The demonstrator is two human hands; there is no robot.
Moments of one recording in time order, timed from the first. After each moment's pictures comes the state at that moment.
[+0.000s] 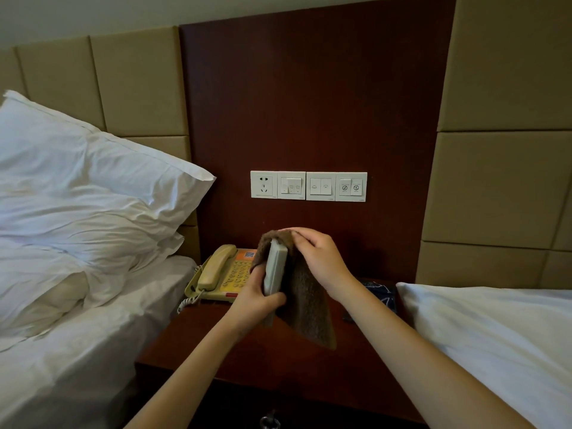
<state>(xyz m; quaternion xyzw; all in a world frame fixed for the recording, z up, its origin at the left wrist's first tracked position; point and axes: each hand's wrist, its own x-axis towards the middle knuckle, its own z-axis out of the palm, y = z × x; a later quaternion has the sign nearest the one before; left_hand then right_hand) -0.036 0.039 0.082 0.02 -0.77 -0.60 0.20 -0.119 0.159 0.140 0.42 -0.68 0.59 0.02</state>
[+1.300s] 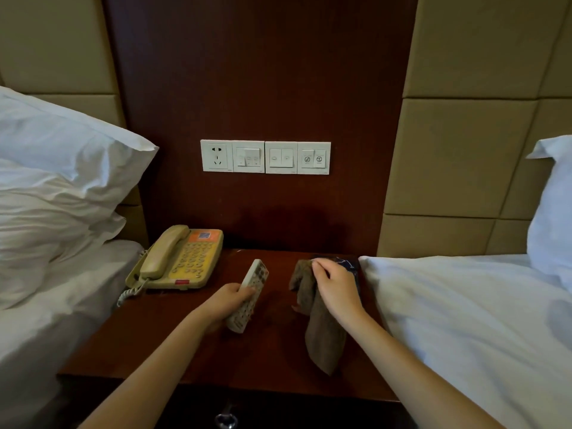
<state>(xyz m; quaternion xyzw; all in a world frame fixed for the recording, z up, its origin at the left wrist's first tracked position) -0.123 0.017 0.020 0.20 -0.78 -0.59 -0.04 -0.184 0.227 0.038 0.25 -0.83 0.50 0.10</state>
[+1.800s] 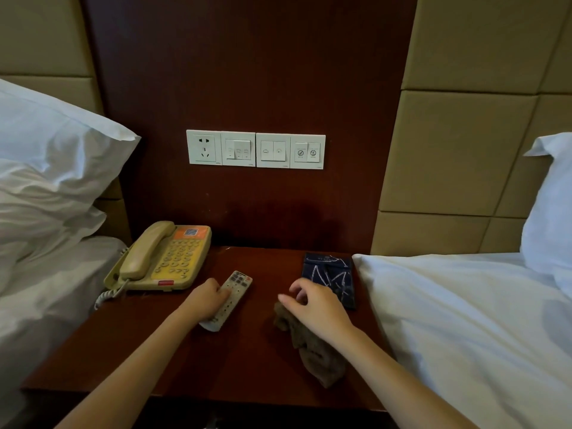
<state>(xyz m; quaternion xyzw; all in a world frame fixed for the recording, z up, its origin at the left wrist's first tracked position) -0.153 -0.016 0.002 0.25 -0.92 -0.30 0.00 -0.196 0.219 0.004 0.32 -0.89 0.32 0.04</state>
